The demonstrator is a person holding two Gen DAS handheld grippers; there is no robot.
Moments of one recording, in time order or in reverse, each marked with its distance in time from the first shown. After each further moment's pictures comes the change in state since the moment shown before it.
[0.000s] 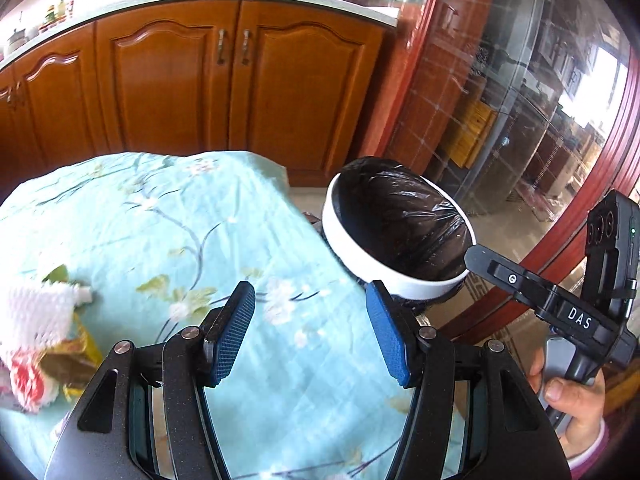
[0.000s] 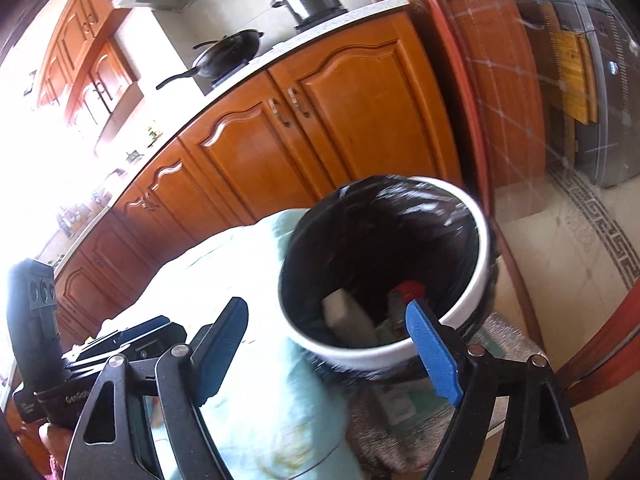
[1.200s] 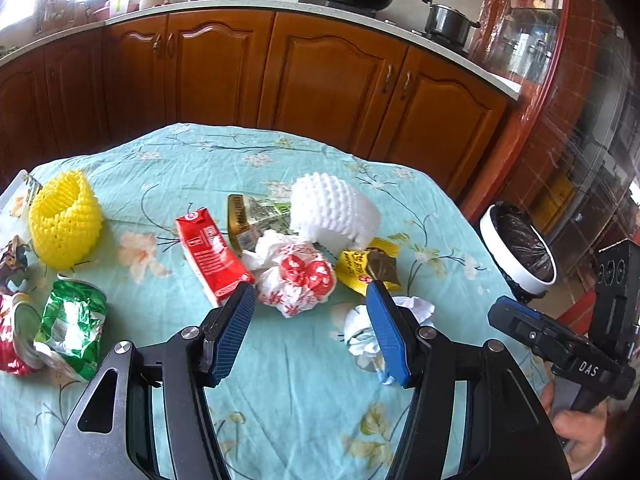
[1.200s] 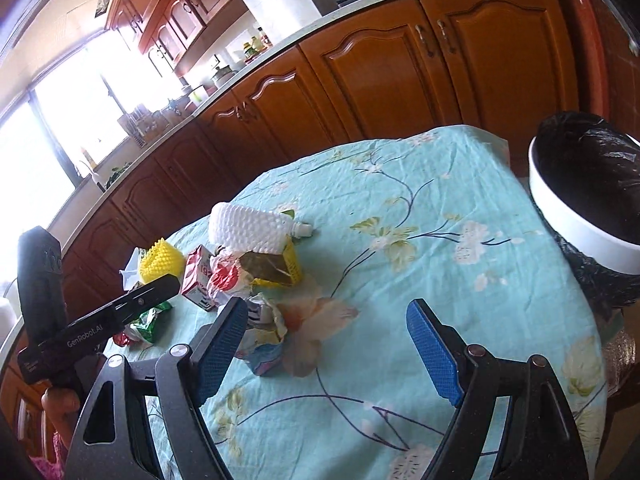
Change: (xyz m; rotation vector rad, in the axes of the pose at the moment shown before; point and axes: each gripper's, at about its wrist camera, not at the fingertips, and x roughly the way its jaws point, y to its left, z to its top) left arm -0.128 0.174 -0.091 -0.282 -0.108 0.264; right arm 0.047 0.175 -0.090 -0.217 0.207 0.249
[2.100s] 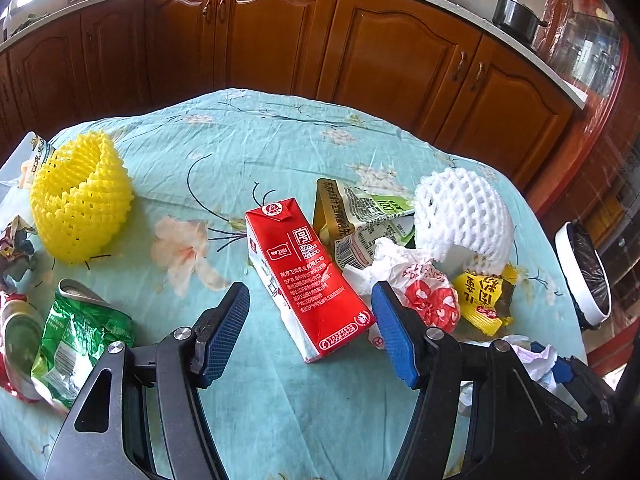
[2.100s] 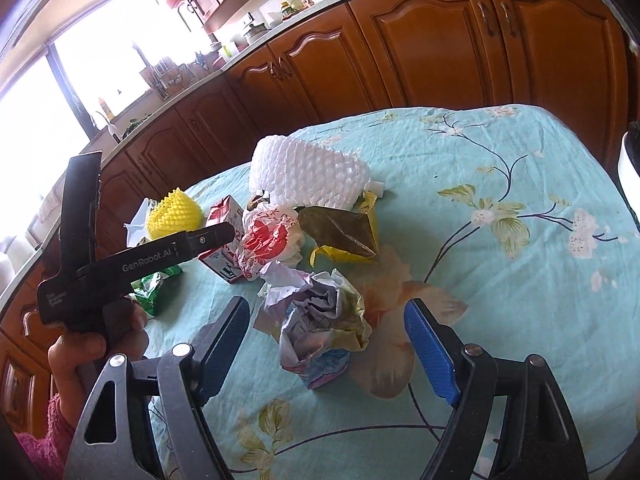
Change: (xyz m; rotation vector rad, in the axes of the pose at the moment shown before) left arm 0.064 0.056 0.010 -0.092 0.083 0.147; right arm 0.066 0.046 -0.010 -0.099 0.102 0.036
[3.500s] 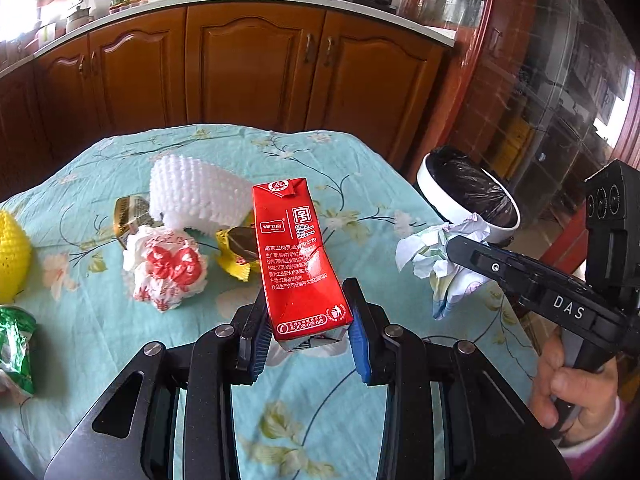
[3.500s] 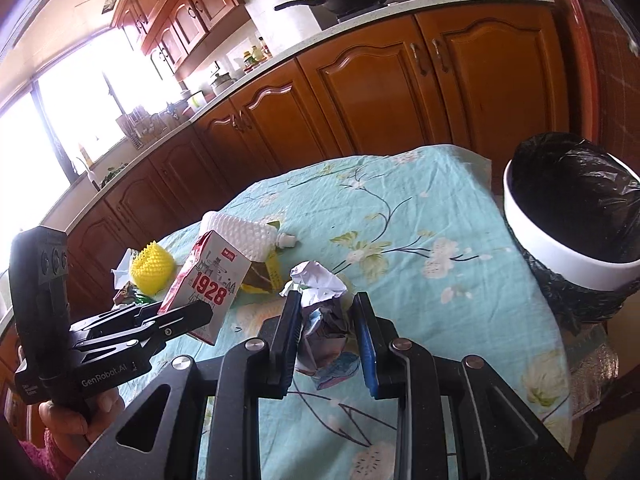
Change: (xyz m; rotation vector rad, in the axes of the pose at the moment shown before) left arm -0.058 -0.134 -0.042 0.309 -0.023 -0.272; right arm -0.099 -0.073 -0.002 0.090 -0.168 -0.104
